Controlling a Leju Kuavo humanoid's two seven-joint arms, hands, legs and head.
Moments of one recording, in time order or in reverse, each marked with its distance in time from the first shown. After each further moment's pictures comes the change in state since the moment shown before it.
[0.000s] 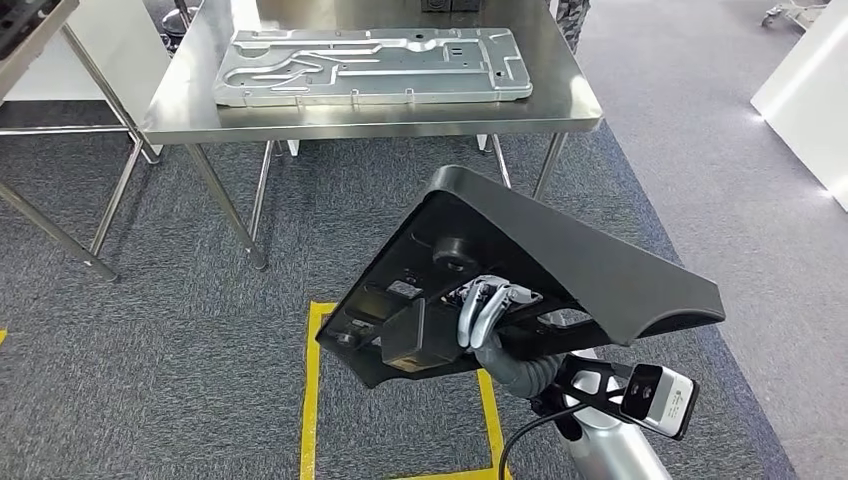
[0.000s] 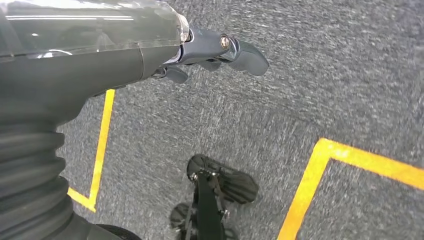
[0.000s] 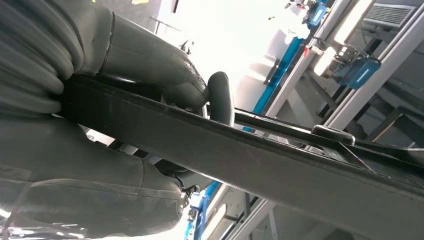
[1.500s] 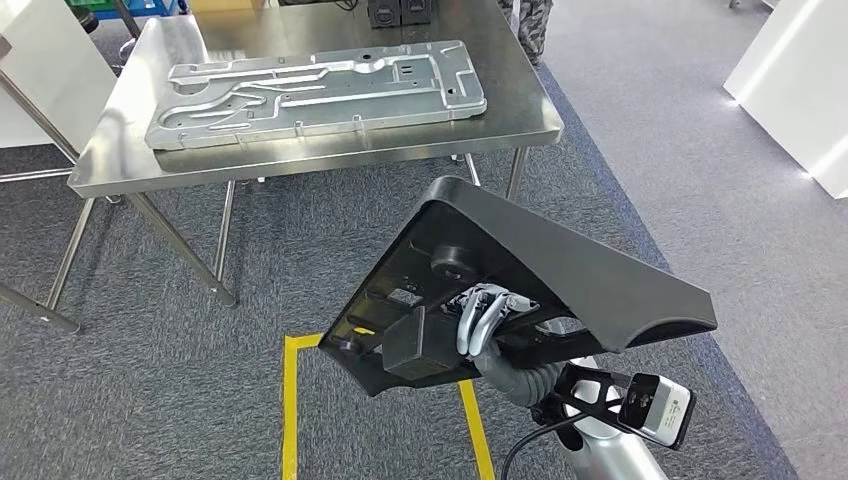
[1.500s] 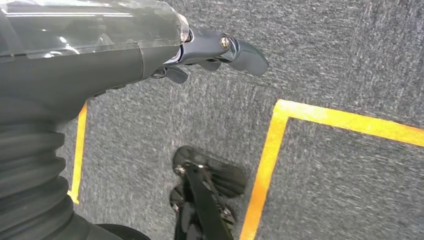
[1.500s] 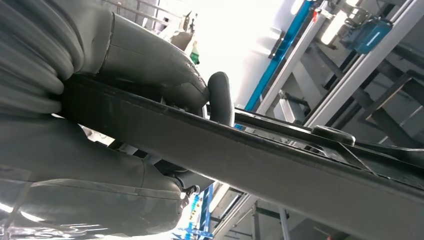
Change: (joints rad) left arm 0.010 0.000 0.000 0.000 -0.002 -0.035 -0.035; right arm 0.030 -0.005 0.007 -0.010 0.009 -0.019 0.000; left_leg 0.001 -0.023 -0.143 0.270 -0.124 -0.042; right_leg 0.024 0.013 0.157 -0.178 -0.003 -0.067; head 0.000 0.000
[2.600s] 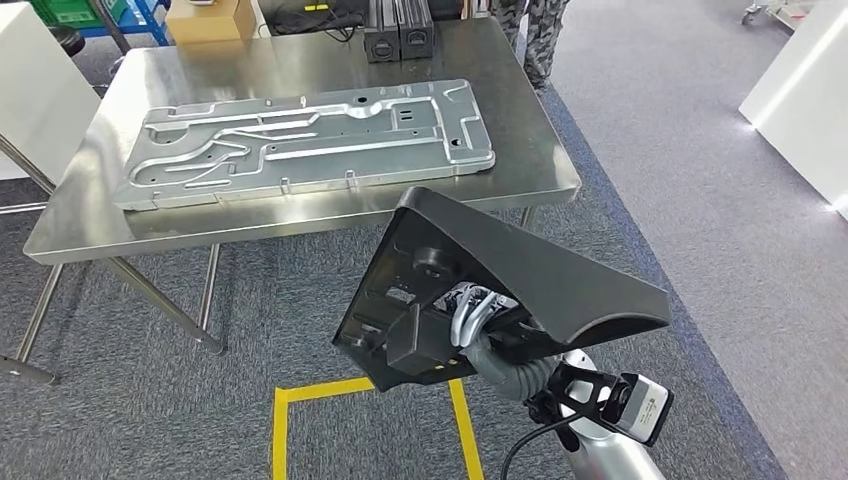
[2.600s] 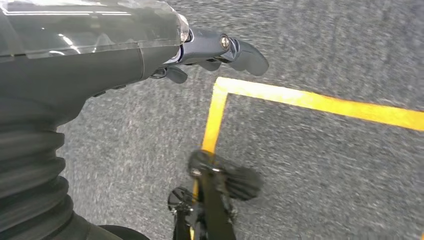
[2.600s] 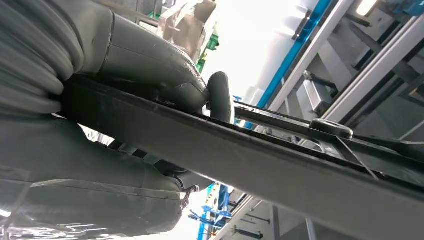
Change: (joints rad) left arm 0.003 0.004 0.000 -0.001 -0.003 0.002 -0.001; right arm 0.009 -0.003 -0.002 0.037 0.054 -0.058 0.000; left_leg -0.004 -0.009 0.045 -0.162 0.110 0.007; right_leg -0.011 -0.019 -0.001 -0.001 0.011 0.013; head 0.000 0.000
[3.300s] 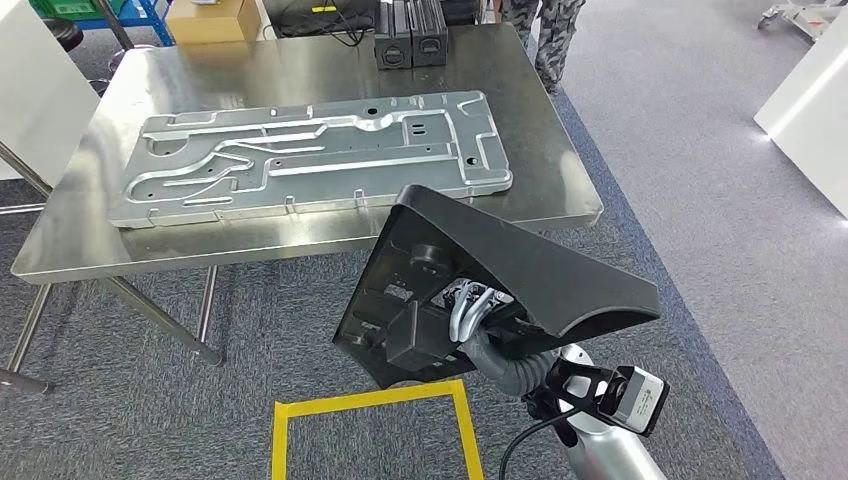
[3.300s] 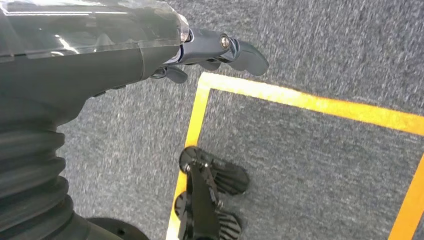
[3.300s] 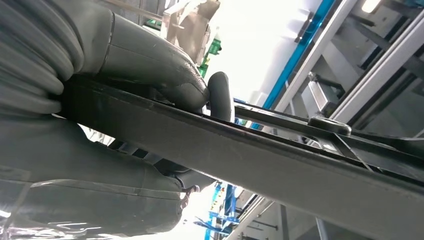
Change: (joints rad) left arm -0.008 -0.005 0.000 0.000 0.005 0.002 -0.006; right arm -0.019 0.000 0.002 0.020 -0.013 0.009 0.000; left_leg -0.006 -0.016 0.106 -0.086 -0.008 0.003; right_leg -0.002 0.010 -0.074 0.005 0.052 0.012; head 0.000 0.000
